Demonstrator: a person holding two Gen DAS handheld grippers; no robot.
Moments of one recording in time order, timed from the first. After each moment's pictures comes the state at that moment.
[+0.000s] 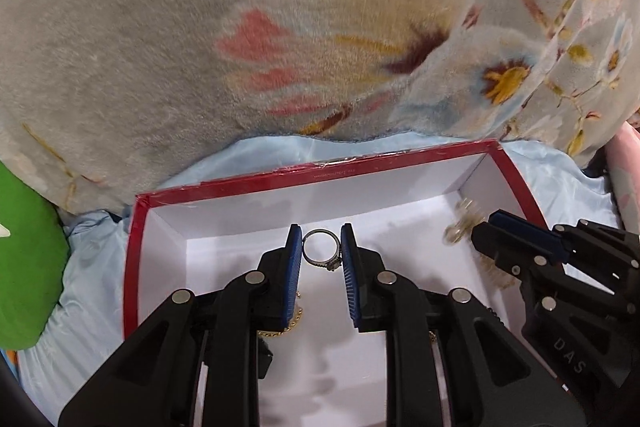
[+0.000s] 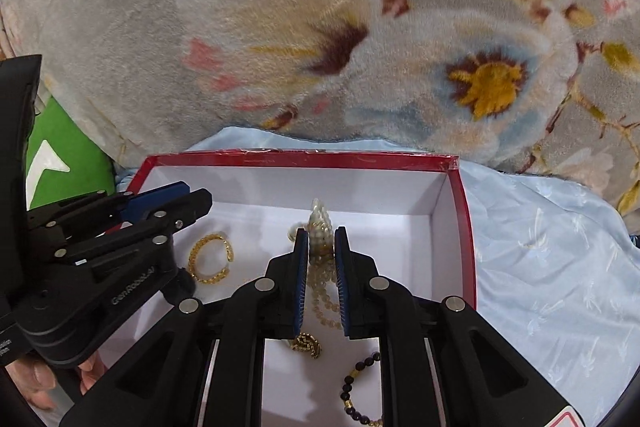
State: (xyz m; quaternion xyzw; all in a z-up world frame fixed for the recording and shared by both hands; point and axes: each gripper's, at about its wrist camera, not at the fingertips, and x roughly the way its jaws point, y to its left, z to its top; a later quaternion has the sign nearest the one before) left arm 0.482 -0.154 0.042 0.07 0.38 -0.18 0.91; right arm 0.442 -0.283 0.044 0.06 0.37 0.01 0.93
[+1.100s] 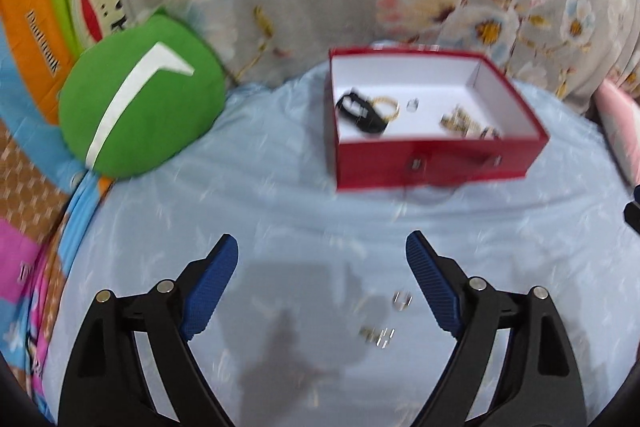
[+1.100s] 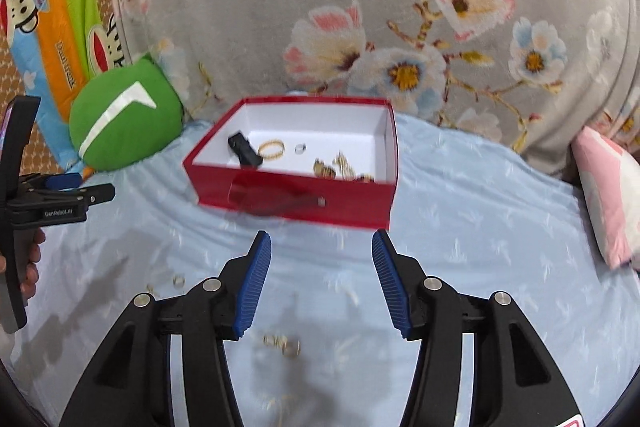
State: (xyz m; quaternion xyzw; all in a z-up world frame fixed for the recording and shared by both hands) left arm 0.178 0.033 0.037 0.06 0.38 -0.06 0.92; right arm 0.093 -0.233 0.054 0.01 0.29 -0.01 0.96
